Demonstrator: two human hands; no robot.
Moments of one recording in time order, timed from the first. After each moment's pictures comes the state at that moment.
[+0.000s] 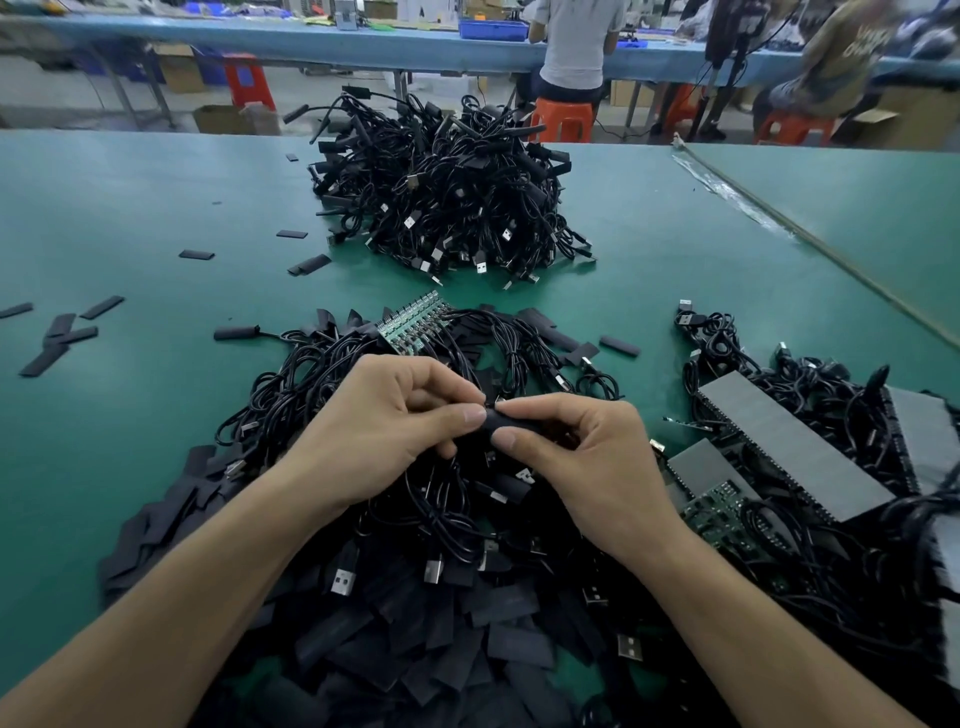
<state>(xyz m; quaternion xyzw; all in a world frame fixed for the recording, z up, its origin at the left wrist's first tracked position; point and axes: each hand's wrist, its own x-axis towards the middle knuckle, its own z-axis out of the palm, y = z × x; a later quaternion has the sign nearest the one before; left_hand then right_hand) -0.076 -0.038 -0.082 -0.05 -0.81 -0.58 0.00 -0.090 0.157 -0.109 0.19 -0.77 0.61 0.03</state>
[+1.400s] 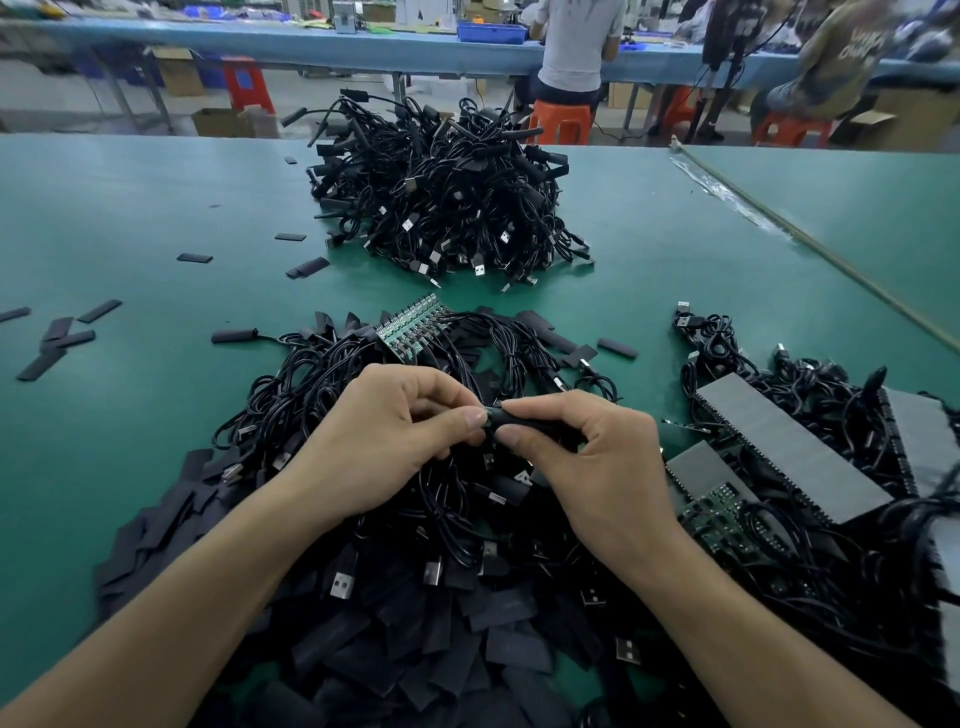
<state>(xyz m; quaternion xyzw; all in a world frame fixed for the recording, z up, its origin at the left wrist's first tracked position) -0.078 -0.036 -0.084 -0.07 -0.83 -0.55 0.02 -0.086 0.158 -0.108 0.19 -0.80 0.55 0.13</state>
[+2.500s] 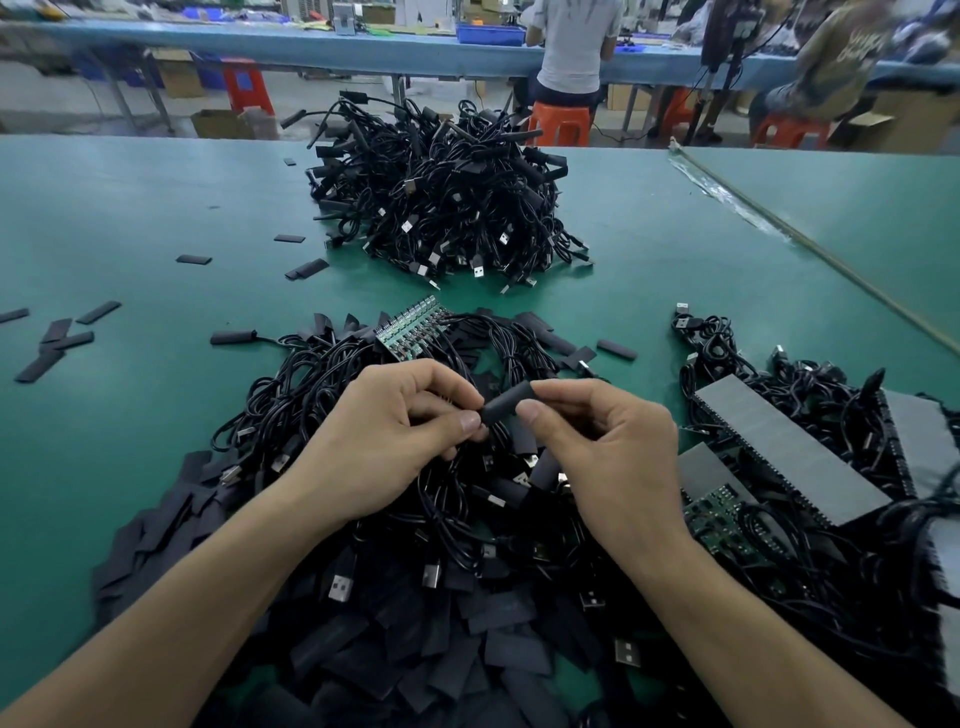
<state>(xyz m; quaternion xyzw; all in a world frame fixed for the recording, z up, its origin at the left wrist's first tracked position) -0.074 -0.032 -0.082 -0.06 -0.84 -0.54 0.03 -0.088 0.157 -0.107 0.11 -0.76 0.62 0.14</state>
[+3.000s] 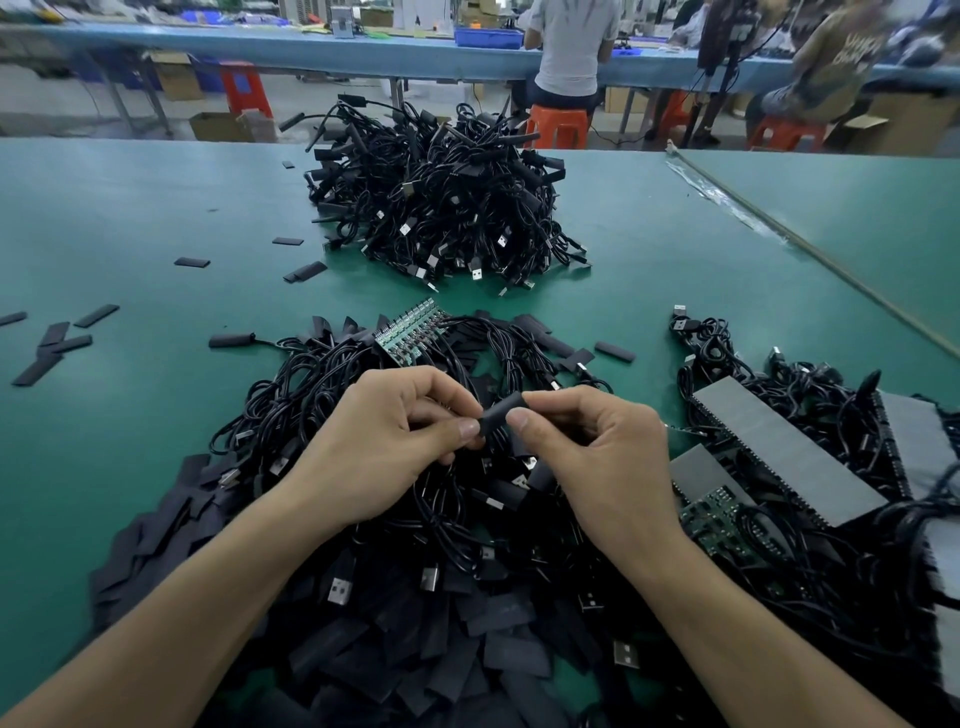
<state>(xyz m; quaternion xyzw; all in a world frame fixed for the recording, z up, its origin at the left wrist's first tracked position) -0.074 -0.032 -0.084 -0.06 -0.84 -0.53 0.02 -0.087 0.157 -0.107 0.12 -0.76 0.63 0.11</state>
